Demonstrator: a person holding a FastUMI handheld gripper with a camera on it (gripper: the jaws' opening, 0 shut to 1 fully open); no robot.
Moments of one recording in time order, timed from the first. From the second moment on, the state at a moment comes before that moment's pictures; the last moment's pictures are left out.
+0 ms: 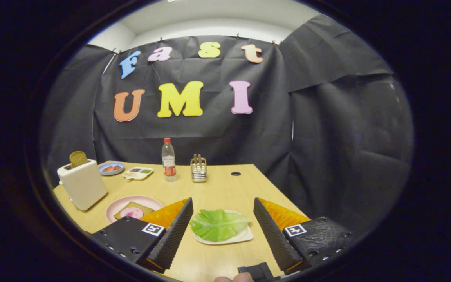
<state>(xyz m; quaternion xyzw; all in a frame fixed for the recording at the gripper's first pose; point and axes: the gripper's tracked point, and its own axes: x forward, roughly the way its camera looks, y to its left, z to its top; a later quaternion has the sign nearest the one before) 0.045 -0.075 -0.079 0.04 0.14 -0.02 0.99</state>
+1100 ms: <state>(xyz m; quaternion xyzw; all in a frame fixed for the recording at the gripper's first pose) 0.148 -0.117 -0.219 0.28 0.35 -0.09 0.89</state>
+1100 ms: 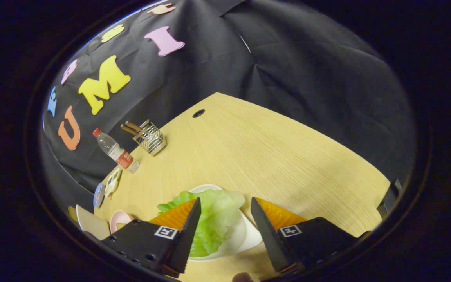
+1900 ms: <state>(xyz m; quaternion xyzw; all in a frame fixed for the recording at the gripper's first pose) 0.155 -0.115 -0.164 0.26 0.27 -0.06 0.93</state>
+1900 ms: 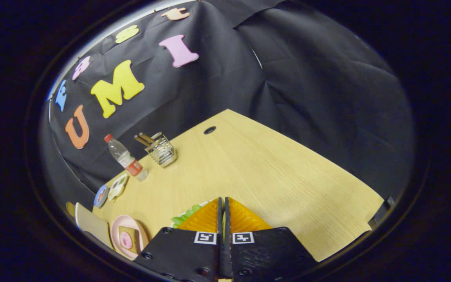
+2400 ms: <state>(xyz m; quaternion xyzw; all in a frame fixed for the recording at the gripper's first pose) 0.124 -0.022 -0.055 0.27 0.19 0.03 0.95</state>
